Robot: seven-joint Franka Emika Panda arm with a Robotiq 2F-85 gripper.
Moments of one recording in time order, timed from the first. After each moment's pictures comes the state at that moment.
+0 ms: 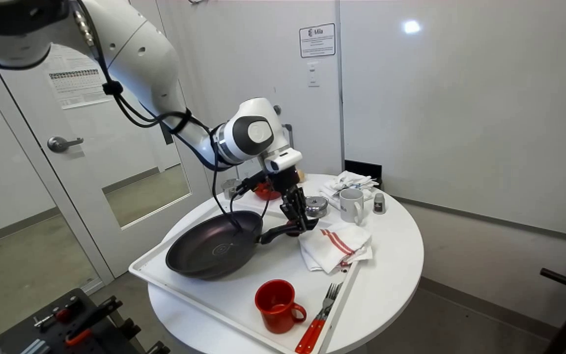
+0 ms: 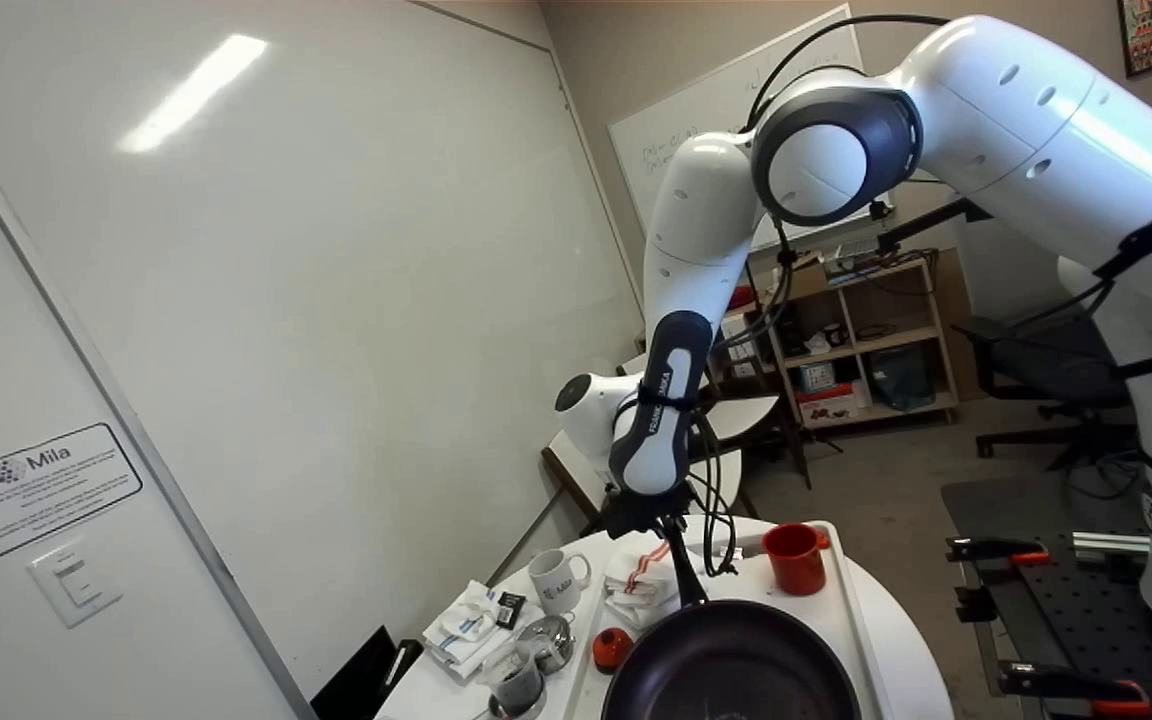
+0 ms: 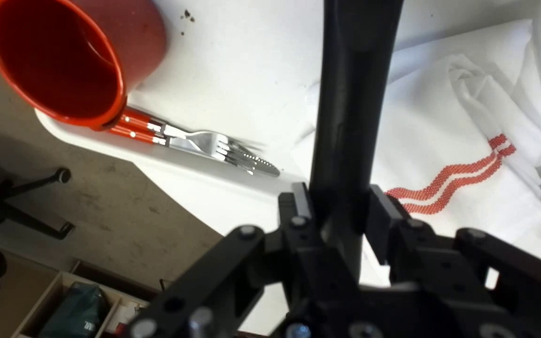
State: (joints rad) arm 0.18 0.63 -0.40 -1.91 -0.27 2.51 1.29
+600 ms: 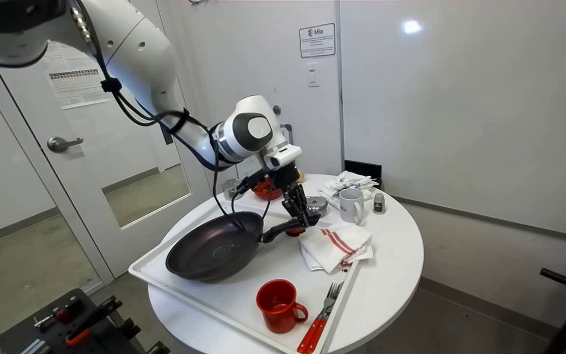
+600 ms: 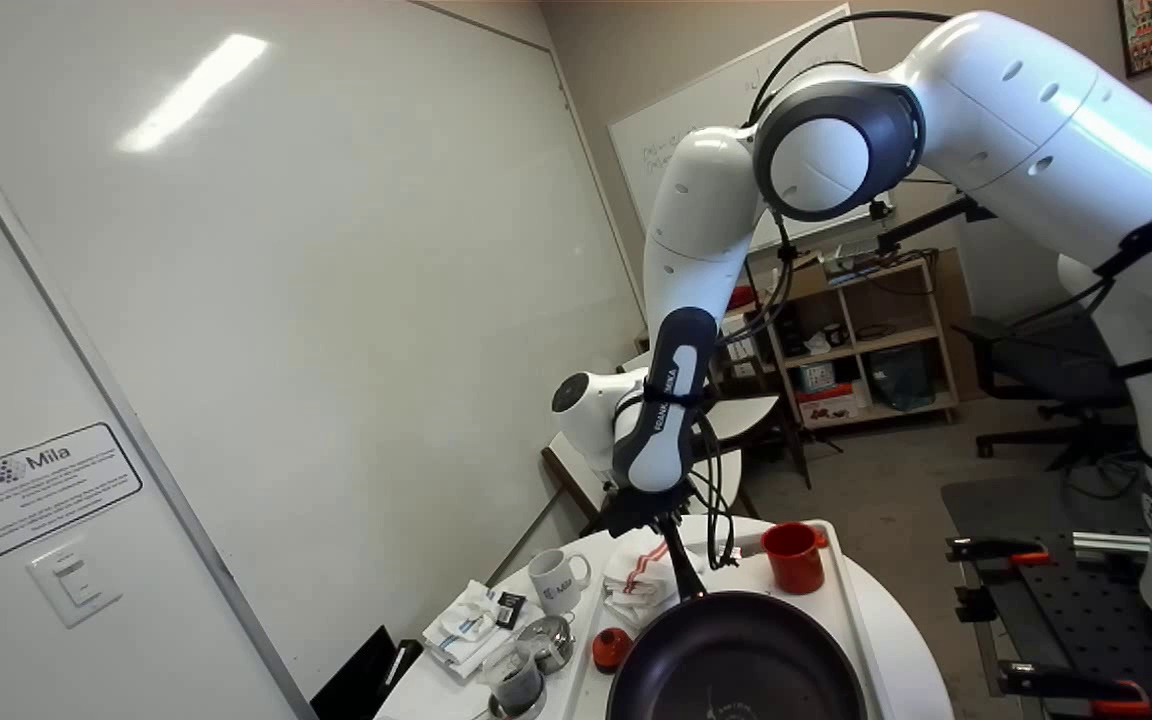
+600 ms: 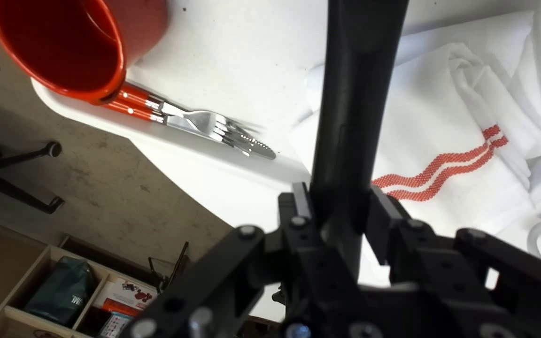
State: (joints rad) arm 0.17 0.62 -0.40 -1.91 -0.35 2.52 1.30
